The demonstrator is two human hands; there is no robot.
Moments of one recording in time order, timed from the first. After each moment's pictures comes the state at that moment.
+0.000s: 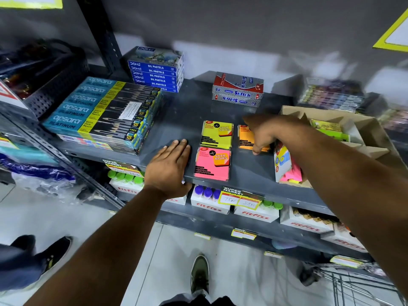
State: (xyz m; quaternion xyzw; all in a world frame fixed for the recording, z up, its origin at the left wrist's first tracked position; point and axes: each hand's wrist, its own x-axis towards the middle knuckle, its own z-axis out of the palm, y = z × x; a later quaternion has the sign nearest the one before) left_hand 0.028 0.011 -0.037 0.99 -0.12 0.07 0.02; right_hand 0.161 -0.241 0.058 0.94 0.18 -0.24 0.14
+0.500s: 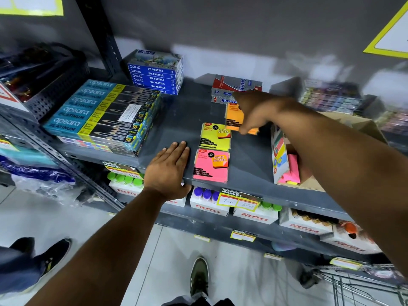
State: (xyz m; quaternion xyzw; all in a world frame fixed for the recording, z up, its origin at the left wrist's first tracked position) left_hand 0.028 0.010 -0.040 0.99 -0.13 0.06 0.01; right_hand 0.167 -0.220 0.108 0.97 0.22 -0.13 0.04
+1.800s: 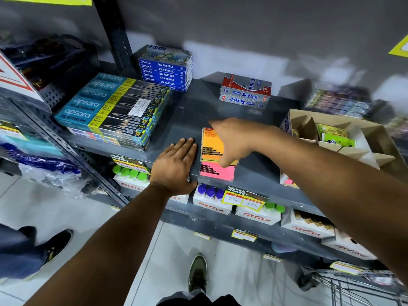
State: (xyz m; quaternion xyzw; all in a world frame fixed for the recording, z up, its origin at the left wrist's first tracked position) left_hand 0.025 0.008 -0.035 0.99 -0.12 0.07 0.04; right_hand 0.095 -0.167 0.095 0.93 0.33 -0.15 0.05
